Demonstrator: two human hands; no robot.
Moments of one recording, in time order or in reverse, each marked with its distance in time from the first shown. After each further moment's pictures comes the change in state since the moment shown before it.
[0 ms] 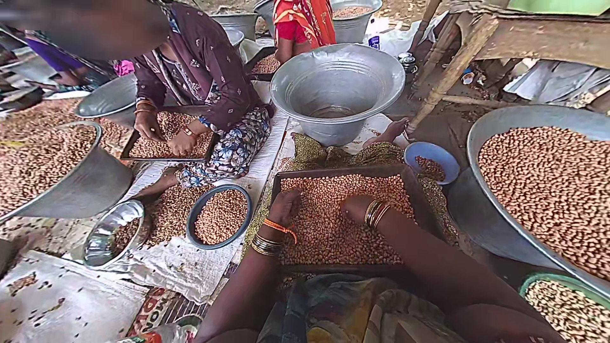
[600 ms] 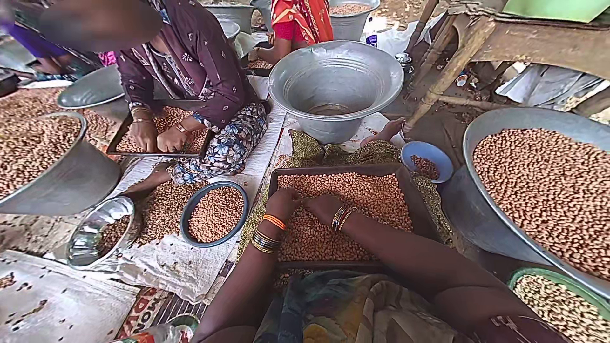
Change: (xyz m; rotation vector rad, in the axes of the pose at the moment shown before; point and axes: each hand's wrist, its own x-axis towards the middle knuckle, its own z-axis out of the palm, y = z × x) left_hand -0.001 0.026 0.005 1.522 -0.080 -0.050; right_hand 0.045 -0.065 0.015 -0.002 0.240 -0.061
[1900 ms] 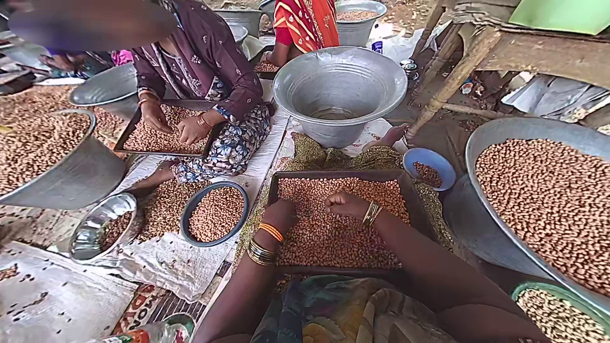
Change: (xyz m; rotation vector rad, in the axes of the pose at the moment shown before) left_hand -0.020 0.001 0.004 0.167 -0.121 -0.008; right_hand -0.029 0.075 -0.014 0.871 -0.037 -0.186
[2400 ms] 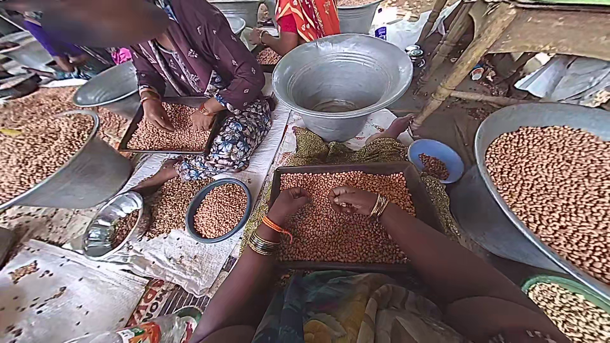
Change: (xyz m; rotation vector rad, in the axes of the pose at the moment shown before) left_hand 0.014 -0.011 0.013 -0.947 0.182 0.357; right_hand -0.002 0.011 -0.004 0.324 -0.093 -0.099
